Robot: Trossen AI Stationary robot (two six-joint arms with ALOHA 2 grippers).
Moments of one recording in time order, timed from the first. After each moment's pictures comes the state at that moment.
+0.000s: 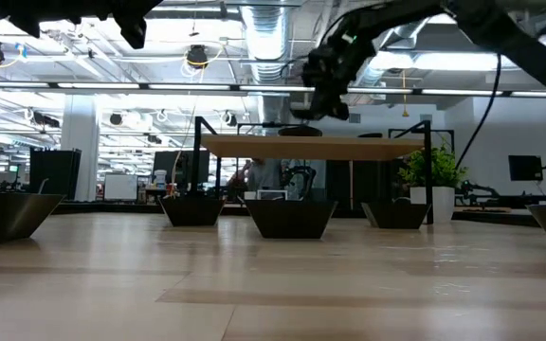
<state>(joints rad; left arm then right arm) 0.39 0.57 0.48 0.23 0.53 -0.22 -0.81 2.16 2.34 -1.43 -0.60 -0.27</state>
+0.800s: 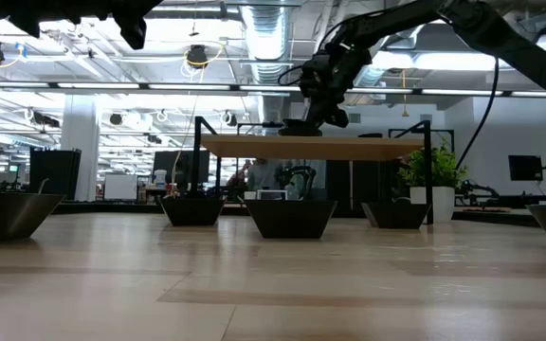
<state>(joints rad) 0.39 0.57 0.48 0.23 0.53 -0.24 -0.82 2.19 2.33 -1.36 -0.56 -0.19</state>
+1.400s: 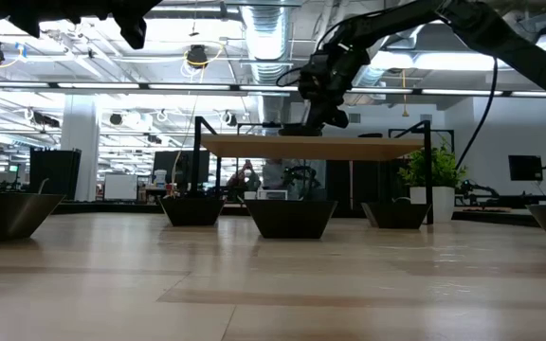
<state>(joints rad) 0.39 0.57 0.48 0.23 0.53 -0.25 -0.81 2.20 2.33 -1.35 -0.50 -0.19</state>
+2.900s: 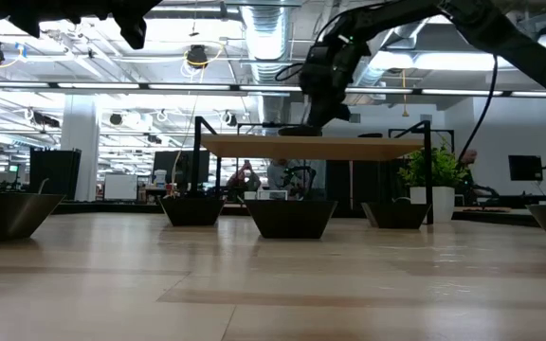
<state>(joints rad) 0.39 0.57 0.48 0.23 0.53 -0.25 -0.78 2.18 2.35 -1.37 -0.35 -0.21</state>
